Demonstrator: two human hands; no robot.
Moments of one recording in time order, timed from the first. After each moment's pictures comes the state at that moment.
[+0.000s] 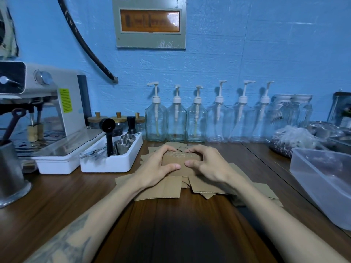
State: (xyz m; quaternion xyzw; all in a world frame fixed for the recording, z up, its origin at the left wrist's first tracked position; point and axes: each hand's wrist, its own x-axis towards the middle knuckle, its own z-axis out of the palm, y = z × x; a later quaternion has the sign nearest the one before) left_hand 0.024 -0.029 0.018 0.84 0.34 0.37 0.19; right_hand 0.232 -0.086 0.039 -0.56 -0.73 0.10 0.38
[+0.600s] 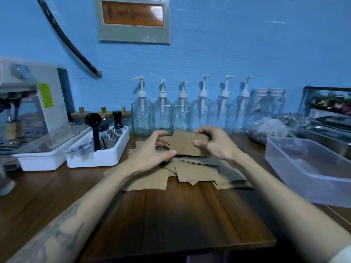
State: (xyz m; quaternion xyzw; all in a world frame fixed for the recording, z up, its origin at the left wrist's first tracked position) left_hand 0.040 -0.046 0.040 0.84 0.32 0.35 0.28; right_hand 0.273 -0.123 0.074 -0.61 -0.65 0.14 0.43
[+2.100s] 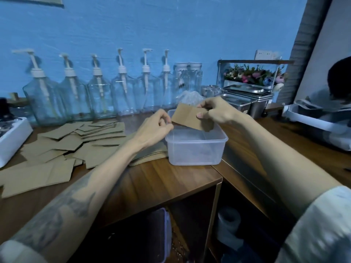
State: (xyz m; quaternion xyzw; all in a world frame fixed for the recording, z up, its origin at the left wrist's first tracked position) left_hand 0.262 -0.141 0.049 0.87 0.23 0.31 0.30; right_hand 0.469 -0.260 0.096 -0.75 -0.53 0.08 0.38
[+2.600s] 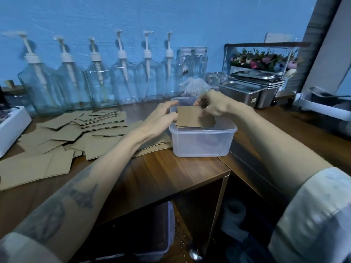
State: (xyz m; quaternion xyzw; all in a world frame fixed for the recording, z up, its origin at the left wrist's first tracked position) left_hand 0.270 -0.140 0.046 0.87 0.23 0.23 0.37; right_hand 0.476 -0.226 0.081 -0.78 -0.57 0.07 0.24
